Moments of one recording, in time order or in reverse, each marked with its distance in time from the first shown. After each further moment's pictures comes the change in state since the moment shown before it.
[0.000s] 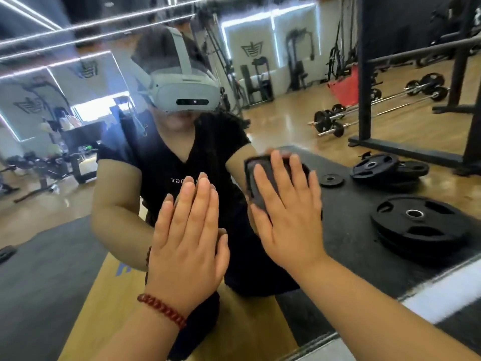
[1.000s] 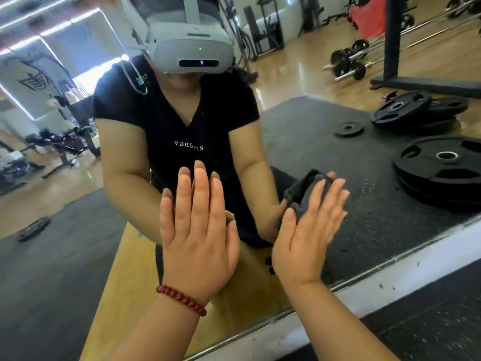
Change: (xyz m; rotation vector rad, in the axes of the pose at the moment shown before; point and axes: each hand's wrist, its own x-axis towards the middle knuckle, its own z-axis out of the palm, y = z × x) left_hand -0.066 0.047 0.033 -0.118 -0.050 -0.053; right_hand -0.131 -0.031 0.044 0.249 0.049 0.703
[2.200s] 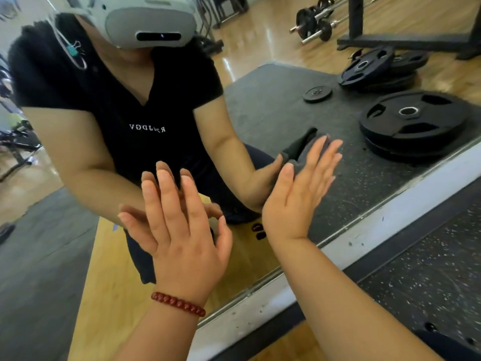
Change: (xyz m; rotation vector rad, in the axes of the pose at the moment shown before) left_hand -0.027 0.054 0.019 -0.086 -0.107 -0.153; right_hand 0.020 0.041 -0.005 0.123 0.118 0.287
